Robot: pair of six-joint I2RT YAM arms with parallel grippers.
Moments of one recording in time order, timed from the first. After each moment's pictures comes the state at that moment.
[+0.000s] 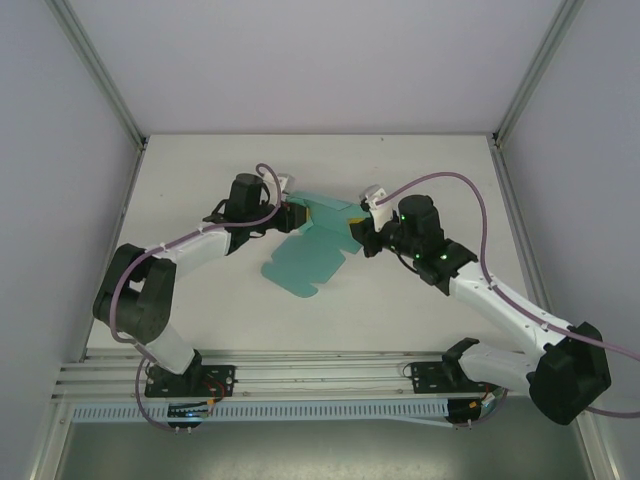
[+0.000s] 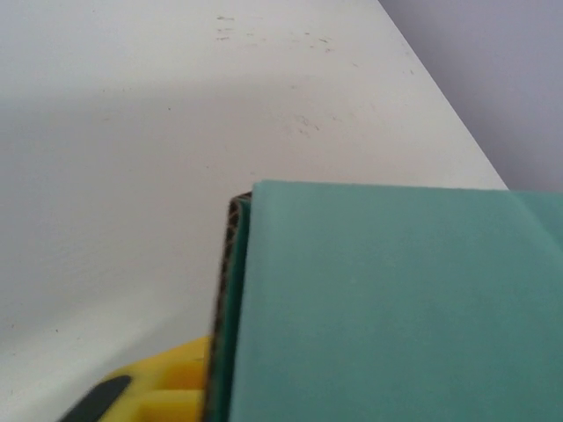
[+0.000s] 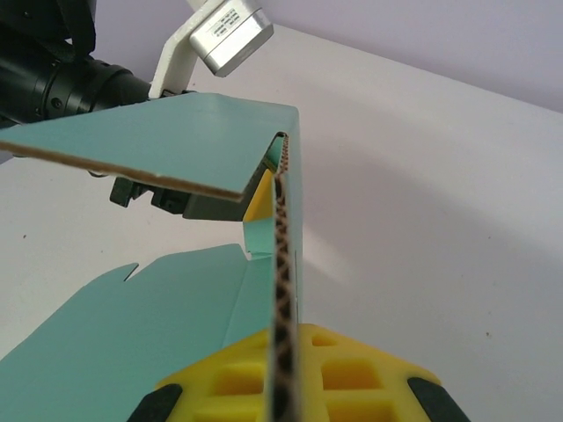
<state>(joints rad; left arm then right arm) -0.42 1.64 0.95 0.11 0.52 -0.34 0.60 1.11 0.78 -0.08 -0.30 -0.01</state>
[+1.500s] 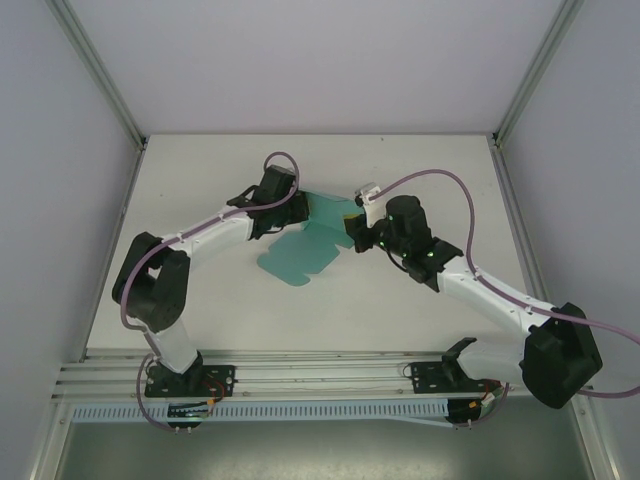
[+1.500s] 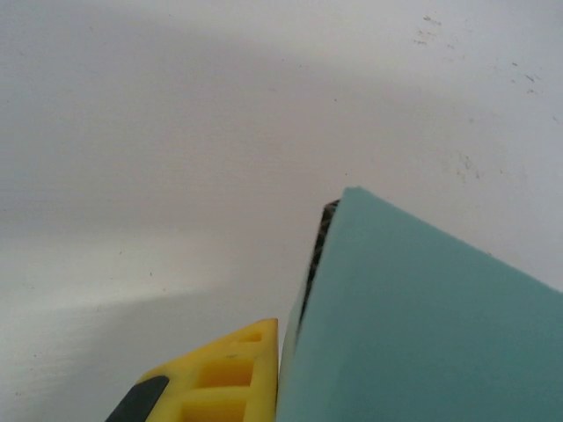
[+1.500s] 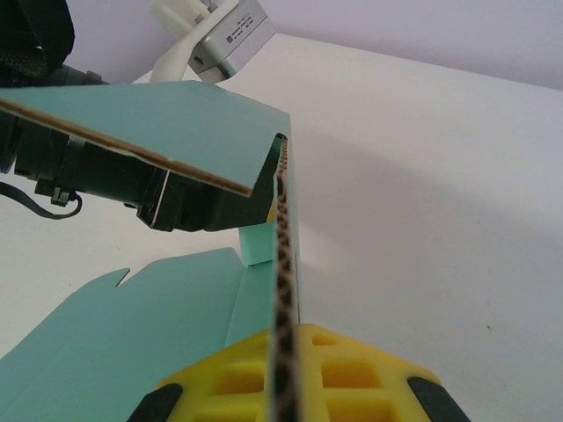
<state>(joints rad) -0.54 1.76 1.21 -0.25 0.05 -0.66 0.64 1.20 0.77 0.03 -0.18 0.10</state>
